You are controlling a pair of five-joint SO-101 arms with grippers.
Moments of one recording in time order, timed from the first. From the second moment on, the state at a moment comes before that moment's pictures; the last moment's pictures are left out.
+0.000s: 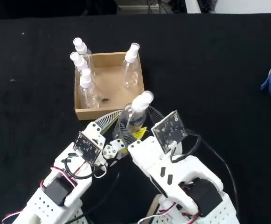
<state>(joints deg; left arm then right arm) 34.5 -103.8 96.0 18.5 -5.3 -36.6 -89.6 64.0 56.0 -1.5</state>
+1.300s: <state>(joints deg) 34.4 -103.6 96.0 18.6 -5.6 -28.6 -82.9 62.8 53.3 -0.9</state>
